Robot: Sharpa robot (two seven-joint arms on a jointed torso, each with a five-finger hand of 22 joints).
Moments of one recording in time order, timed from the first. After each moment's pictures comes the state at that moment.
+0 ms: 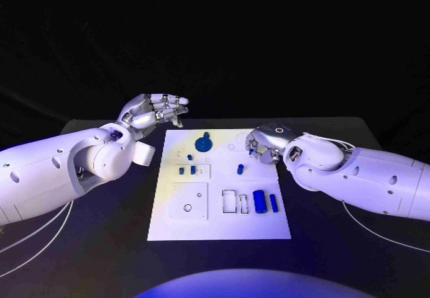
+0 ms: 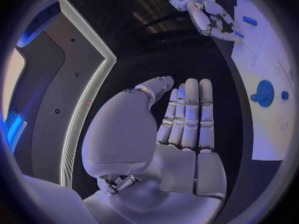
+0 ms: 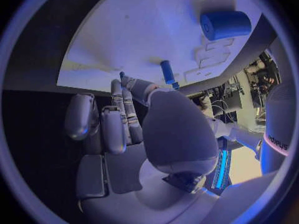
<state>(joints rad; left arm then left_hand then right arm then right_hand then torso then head) 1.18 -0.91 0.00 1.52 -0.14 -0.16 0.41 1.38 -0.19 0.48 0.00 0.34 0.87 0.20 0.29 0.22 0.96 0.13 0.52 0.13 1.01 0.05 1.04 0.38 0.17 0.80 0.15 0.98 0.53 1.18 -0.73 -0.13 1.44 -1.76 -0.35 -0.17 1.35 -0.13 0.64 -0.06 0.11 1.00 0.14 0.34 0.39 1.14 0.08 0.28 0.22 1.47 0.00 1.38 1.23 0.11 1.37 0.09 1.17 1.31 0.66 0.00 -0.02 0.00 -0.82</state>
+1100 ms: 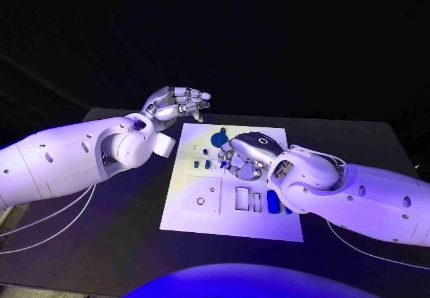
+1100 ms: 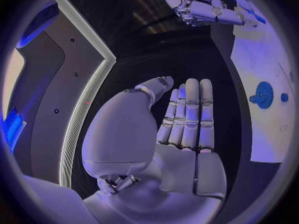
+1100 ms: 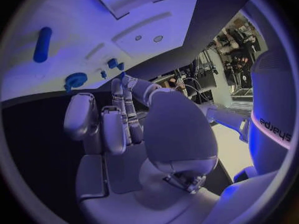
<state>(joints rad) 1.18 -0.90 0.00 1.51 -0.14 -0.16 0.41 1.38 -0.19 0.48 0.00 0.34 0.87 0.20 0.29 0.22 0.95 0.13 0.52 0.14 1.00 0.05 1.04 0.38 0.17 0.79 0.15 0.98 0.53 1.16 -0.64 -0.12 1.65 -1.66 -0.38 -0.15 1.34 -0.13 0.63 -0.07 0.11 1.00 0.14 0.34 0.38 1.16 0.07 0.28 0.22 1.47 0.00 1.38 1.23 0.11 1.37 0.09 1.17 1.31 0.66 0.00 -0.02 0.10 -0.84</state>
